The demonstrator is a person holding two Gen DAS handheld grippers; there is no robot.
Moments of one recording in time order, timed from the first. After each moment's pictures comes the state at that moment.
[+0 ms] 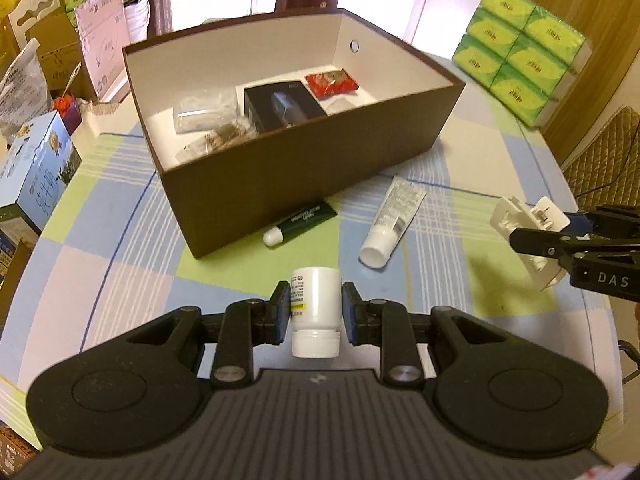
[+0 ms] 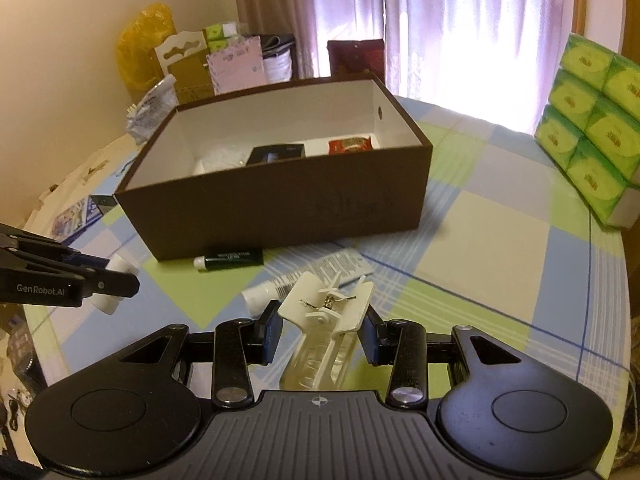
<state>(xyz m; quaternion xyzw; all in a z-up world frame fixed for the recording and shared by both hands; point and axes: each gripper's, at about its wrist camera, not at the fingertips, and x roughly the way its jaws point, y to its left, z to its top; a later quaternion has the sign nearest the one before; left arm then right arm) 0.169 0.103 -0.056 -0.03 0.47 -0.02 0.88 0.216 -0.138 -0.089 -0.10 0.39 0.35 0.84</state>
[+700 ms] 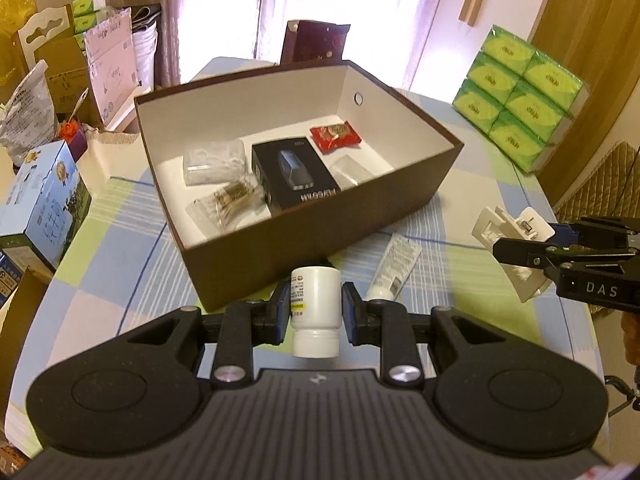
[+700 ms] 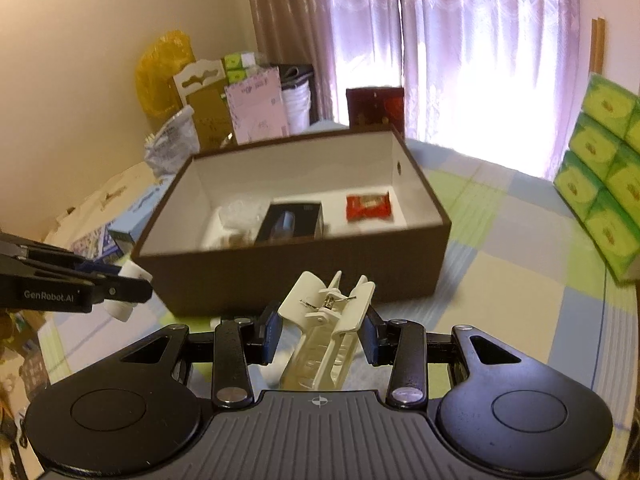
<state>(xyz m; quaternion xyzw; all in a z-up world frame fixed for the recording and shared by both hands) 0.188 0.112 -0.018 -0.04 0.43 -0.01 0.90 0.252 -0.114 -0.052 -0.08 0.35 0.39 0.85</state>
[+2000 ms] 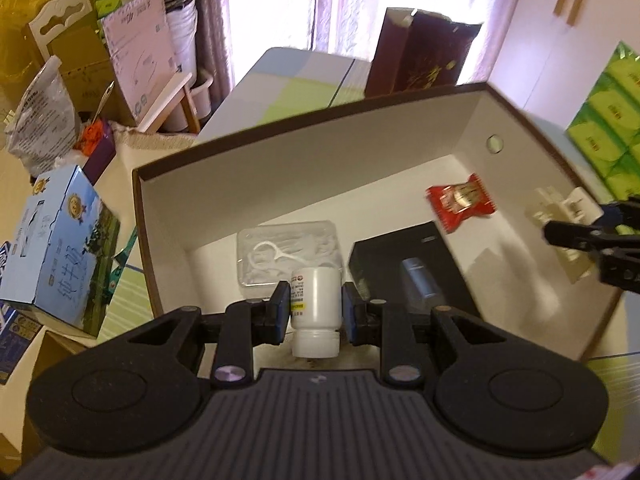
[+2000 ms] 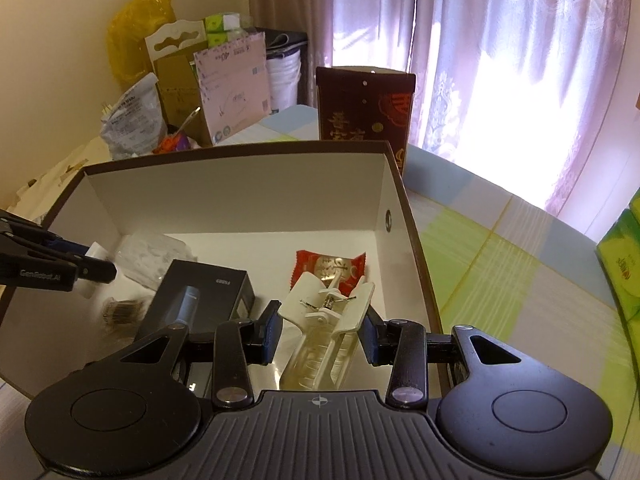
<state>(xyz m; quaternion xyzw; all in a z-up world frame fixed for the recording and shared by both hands) 0.385 0.191 -0.061 -0.02 0.48 0.07 0.87 0.430 -0.003 -0.107 -0.15 0.38 0.38 0.83</state>
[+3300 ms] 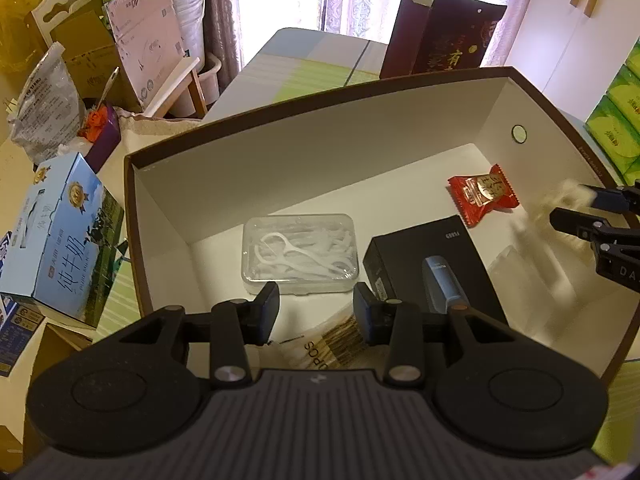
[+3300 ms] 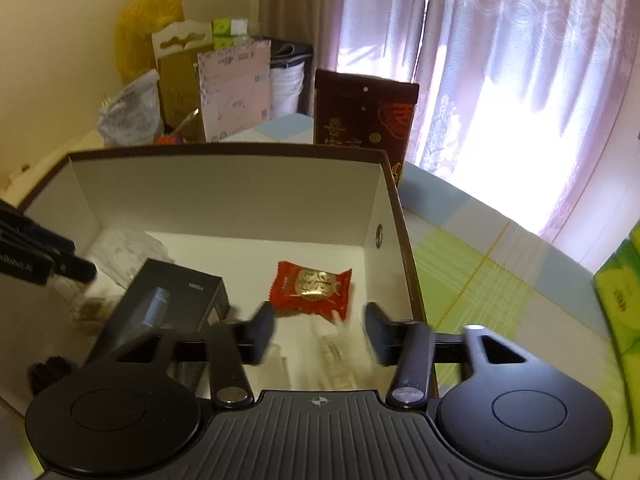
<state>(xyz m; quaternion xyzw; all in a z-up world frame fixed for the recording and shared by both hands) 0.397 0.196 -0.072 -0.03 0.50 0.08 0.86 0.440 0.001 -0.124 -0.18 0.33 0.38 0.84</state>
